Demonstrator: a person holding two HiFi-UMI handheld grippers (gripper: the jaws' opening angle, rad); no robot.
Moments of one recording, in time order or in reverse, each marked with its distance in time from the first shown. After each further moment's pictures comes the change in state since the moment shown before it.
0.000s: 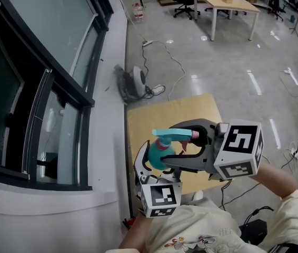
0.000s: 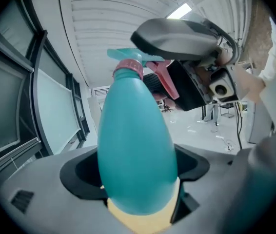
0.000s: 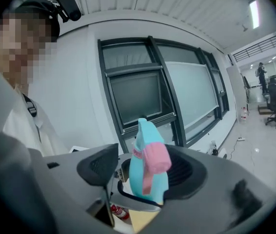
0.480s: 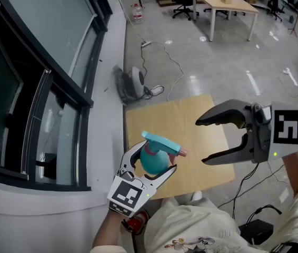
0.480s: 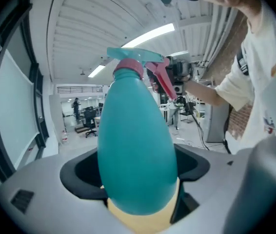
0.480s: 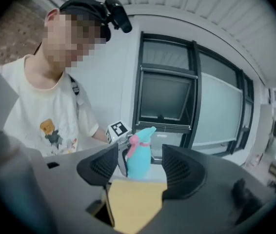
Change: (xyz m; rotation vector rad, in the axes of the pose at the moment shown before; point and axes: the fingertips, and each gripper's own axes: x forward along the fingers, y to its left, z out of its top) left arm -0.025 -0.006 0.003 0.068 -0.058 -0.473; right arm -0.080 0.021 0.027 -0.416 0.082 0.163
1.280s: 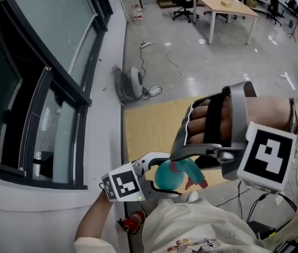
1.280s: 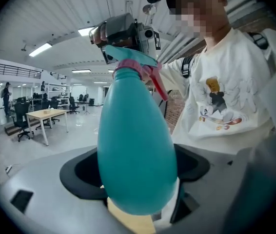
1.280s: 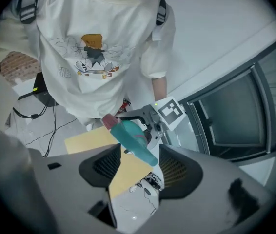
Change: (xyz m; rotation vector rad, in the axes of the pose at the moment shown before) left arm -0.018 -0.099 -0.003 0.136 0.035 -0.736; right arm 0.039 0.051 -0.013 -1.088 0.613 0.364
